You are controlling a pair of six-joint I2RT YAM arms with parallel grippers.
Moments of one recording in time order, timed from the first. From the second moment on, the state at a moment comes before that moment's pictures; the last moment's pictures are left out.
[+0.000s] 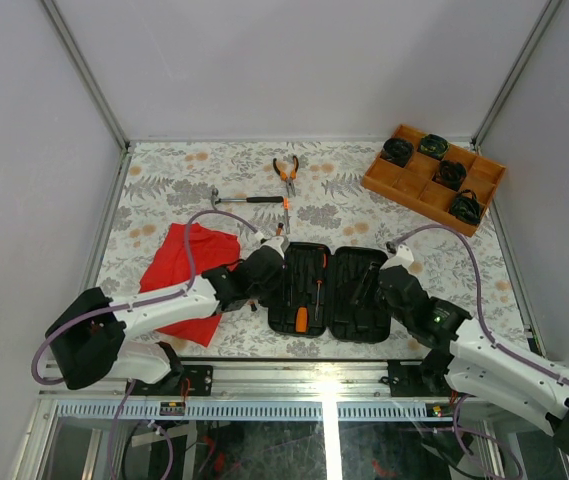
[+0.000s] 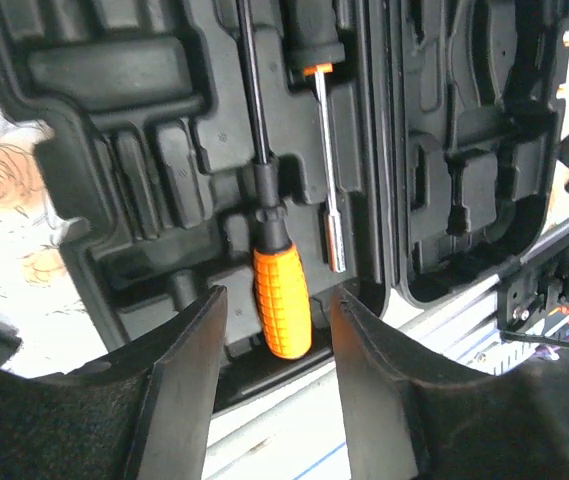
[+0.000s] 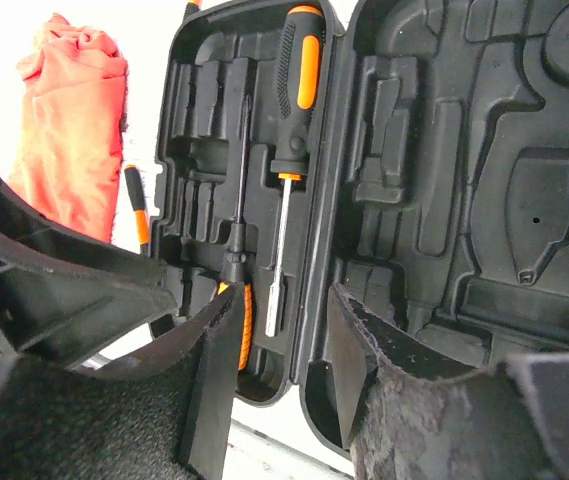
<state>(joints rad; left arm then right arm) -0.90 1.34 0.72 -0.20 0.03 -0.81 0.83 0.73 0.40 -0.25 0.23 0.93</state>
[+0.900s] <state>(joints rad) -0.98 1.45 0.76 -0.21 0.02 -0.84 0.82 1.14 0.40 -0.05 -0.13 0.89</state>
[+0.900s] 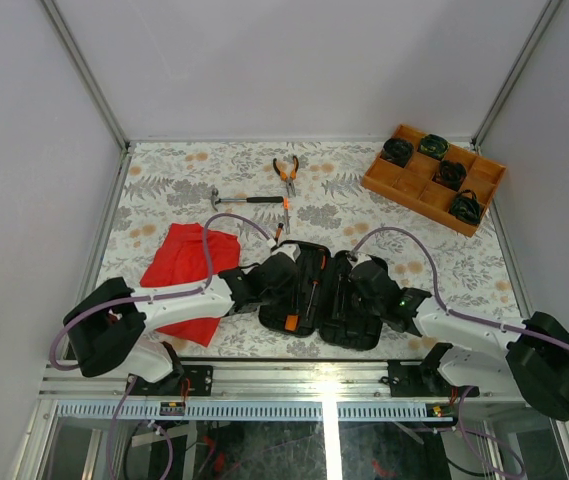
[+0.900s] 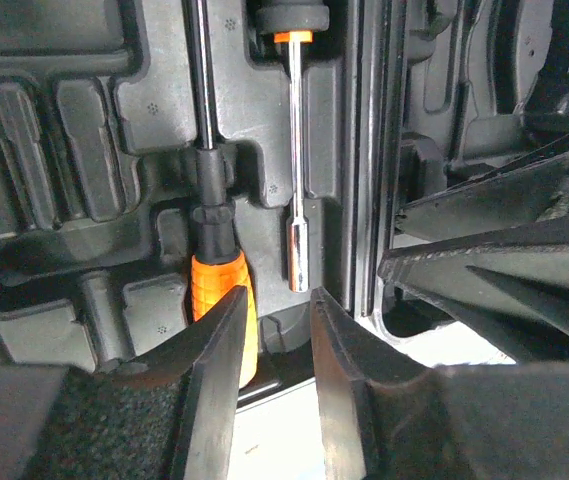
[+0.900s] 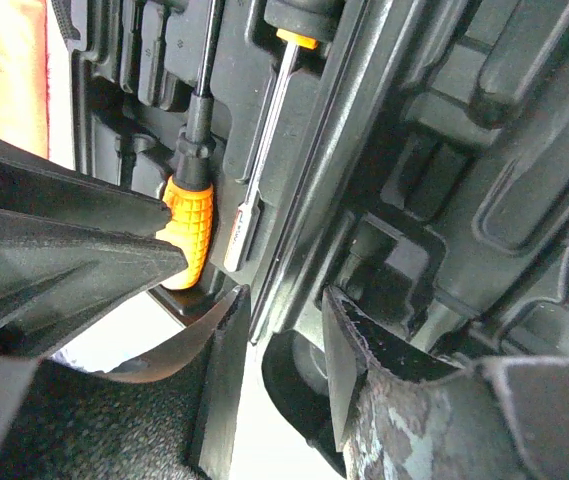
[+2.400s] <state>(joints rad) -1.05 1.47 0.83 -0.40 -0.11 -0.84 0.82 1.19 0.67 -0.24 0.04 0.79</state>
